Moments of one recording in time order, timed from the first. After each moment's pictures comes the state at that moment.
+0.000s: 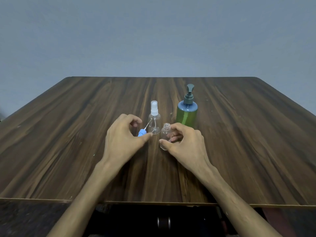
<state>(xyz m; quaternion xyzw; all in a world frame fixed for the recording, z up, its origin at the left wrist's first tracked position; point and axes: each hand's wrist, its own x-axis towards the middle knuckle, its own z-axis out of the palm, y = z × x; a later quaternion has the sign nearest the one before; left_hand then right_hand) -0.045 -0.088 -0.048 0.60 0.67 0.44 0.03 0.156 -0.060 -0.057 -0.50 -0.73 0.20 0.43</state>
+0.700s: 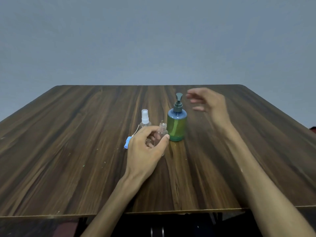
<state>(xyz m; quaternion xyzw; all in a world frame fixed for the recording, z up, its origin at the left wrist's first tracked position) 0.032 -0.091 -0.048 0.59 0.53 0.59 0.17 0.228 0.018 0.028 -0.41 -0.61 0.39 0.56</state>
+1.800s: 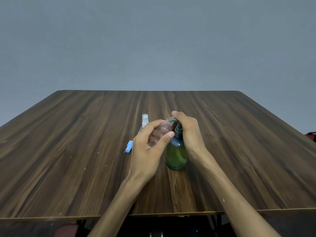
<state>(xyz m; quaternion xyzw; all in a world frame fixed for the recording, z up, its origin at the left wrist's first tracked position) 0.041 -0.096 -0.031 0.57 0.42 0.66 0.26 0.167 -0.041 0.005 -0.42 -0.58 0.46 0.53</state>
